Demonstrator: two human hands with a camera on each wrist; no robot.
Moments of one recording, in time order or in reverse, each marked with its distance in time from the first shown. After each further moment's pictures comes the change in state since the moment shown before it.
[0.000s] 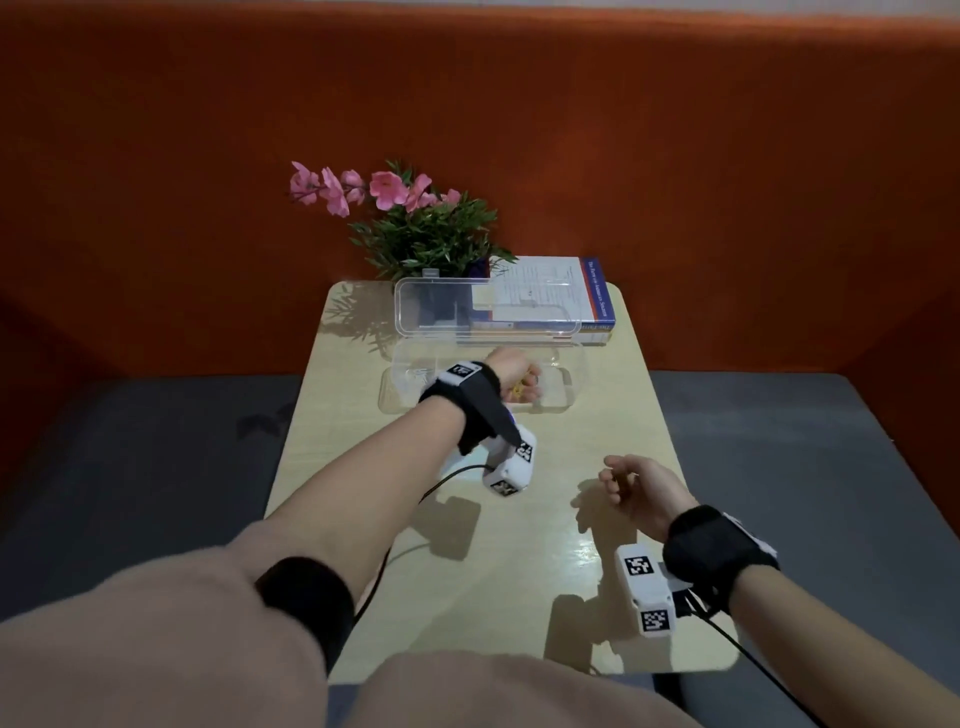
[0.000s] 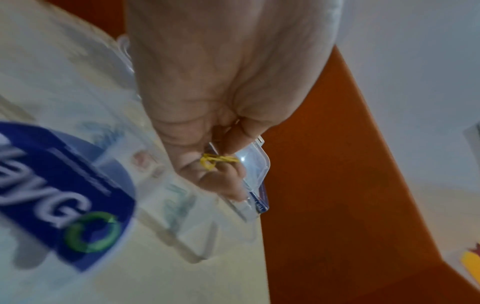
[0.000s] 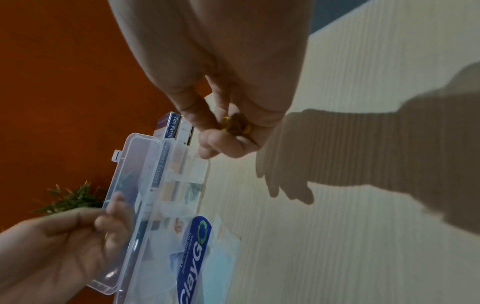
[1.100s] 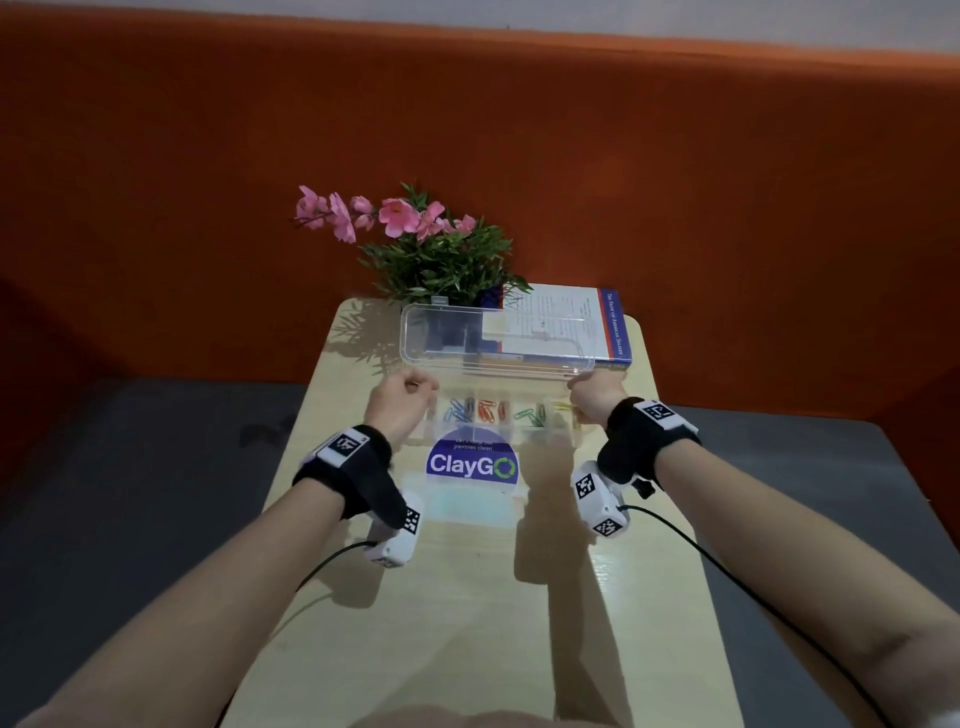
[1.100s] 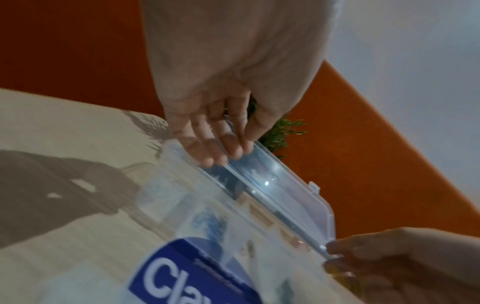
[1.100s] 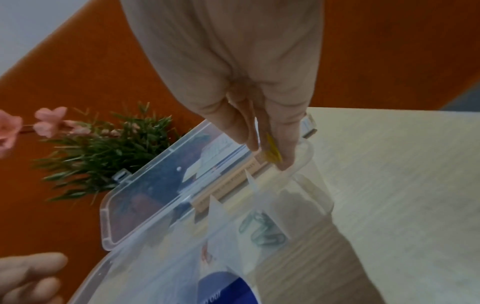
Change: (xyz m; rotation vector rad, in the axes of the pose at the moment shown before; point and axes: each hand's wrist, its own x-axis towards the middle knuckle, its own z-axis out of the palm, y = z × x) left_hand -0.006 -0.042 -0.105 0.169 0.481 0.281; right_hand 0.091 -0.107 0.096 -0.922 0.149 -0.265
